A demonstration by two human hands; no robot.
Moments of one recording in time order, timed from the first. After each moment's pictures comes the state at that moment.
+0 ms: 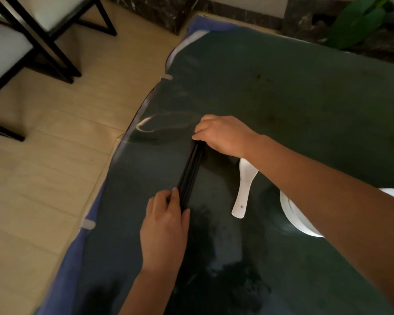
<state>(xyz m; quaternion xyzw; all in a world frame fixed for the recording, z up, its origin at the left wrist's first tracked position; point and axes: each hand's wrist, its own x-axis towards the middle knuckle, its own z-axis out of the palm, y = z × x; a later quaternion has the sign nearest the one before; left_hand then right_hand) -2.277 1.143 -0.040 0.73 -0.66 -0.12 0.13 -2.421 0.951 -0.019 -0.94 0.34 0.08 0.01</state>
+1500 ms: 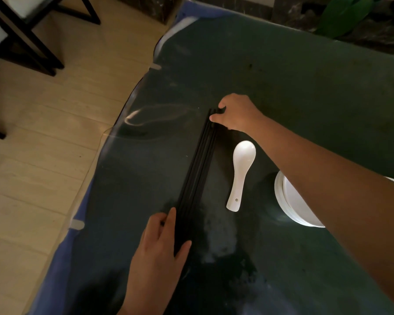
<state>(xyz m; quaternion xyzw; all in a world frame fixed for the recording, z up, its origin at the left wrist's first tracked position) -2.267 1.187 -0.040 0.68 -0.68 -0.25 0.11 -2.446 0.931 -0.016 -0.70 0.67 -0.01 0.25</state>
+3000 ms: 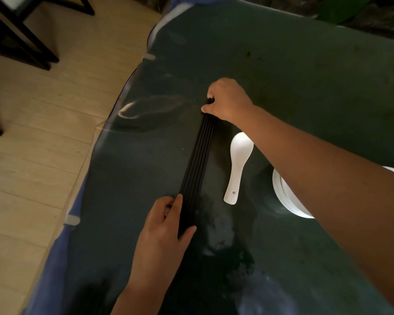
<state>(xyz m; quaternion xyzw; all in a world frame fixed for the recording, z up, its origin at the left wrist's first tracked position) -2.275 1.173 -0.045 0.65 -0.70 -0.25 0.16 -2.435 0.923 -0.026 -0.76 0.64 -0.04 0.14</state>
